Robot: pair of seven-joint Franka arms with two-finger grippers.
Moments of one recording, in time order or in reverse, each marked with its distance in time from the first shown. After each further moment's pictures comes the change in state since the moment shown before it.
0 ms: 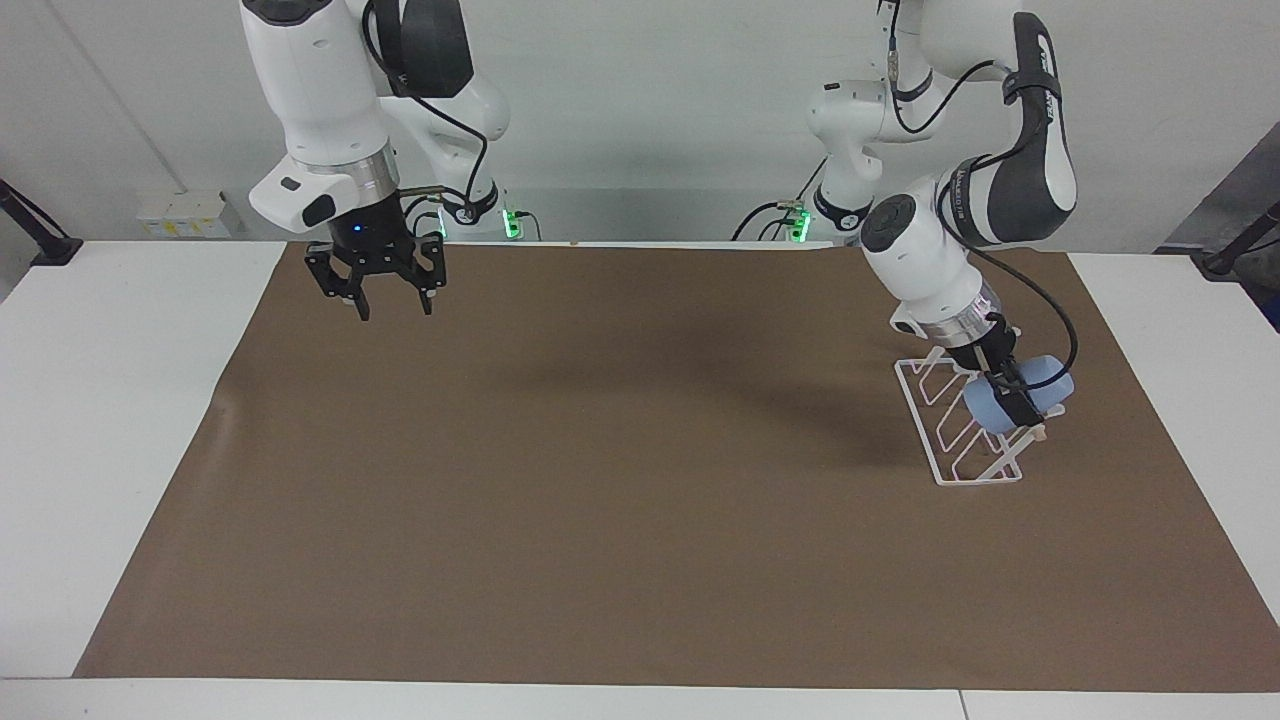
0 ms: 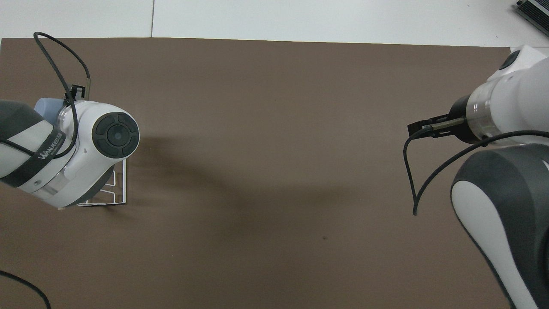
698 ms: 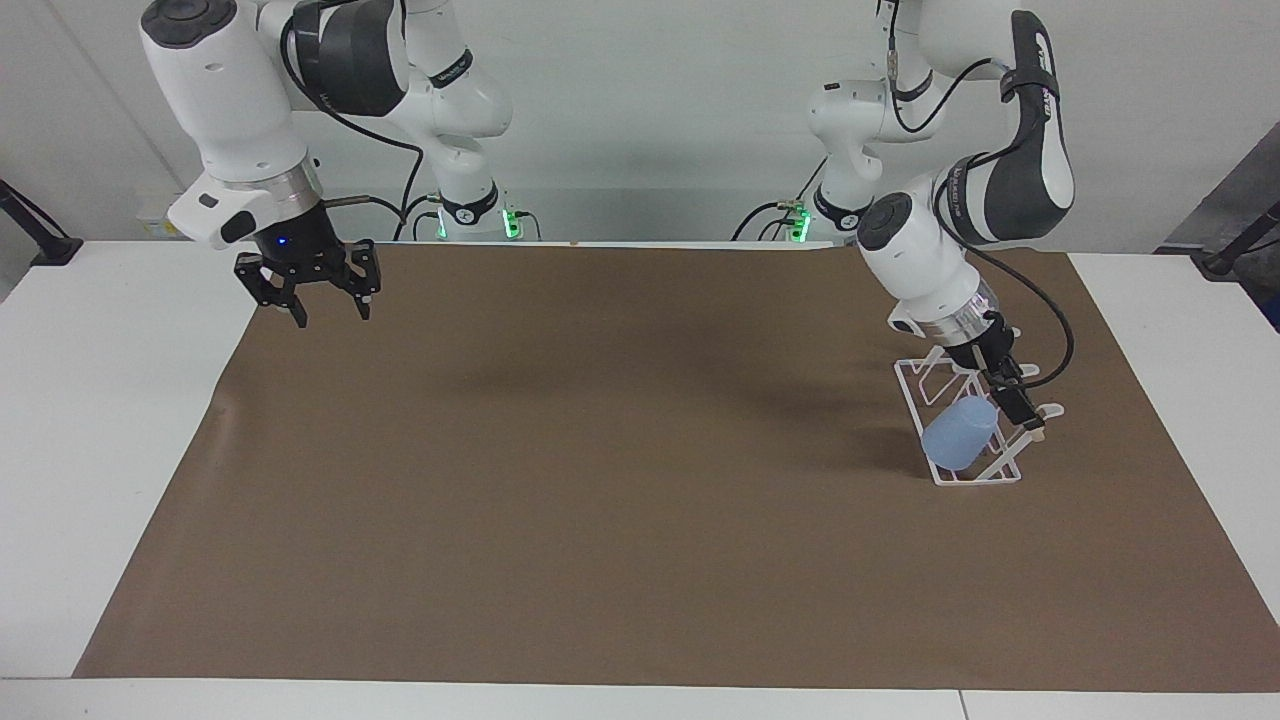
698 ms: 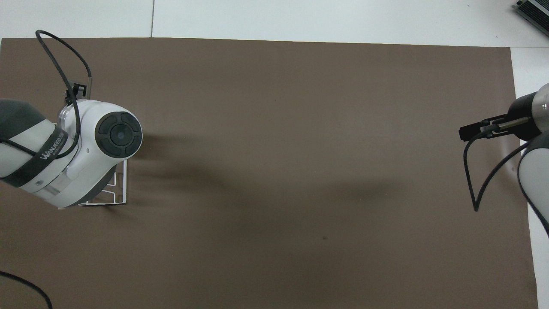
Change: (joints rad) left arm -0.011 -0.001 -0.010 0.021 0.003 -0.046 -0.001; right arm 0.162 0.001 -0.290 -0.027 0.041 -0.002 -0.132
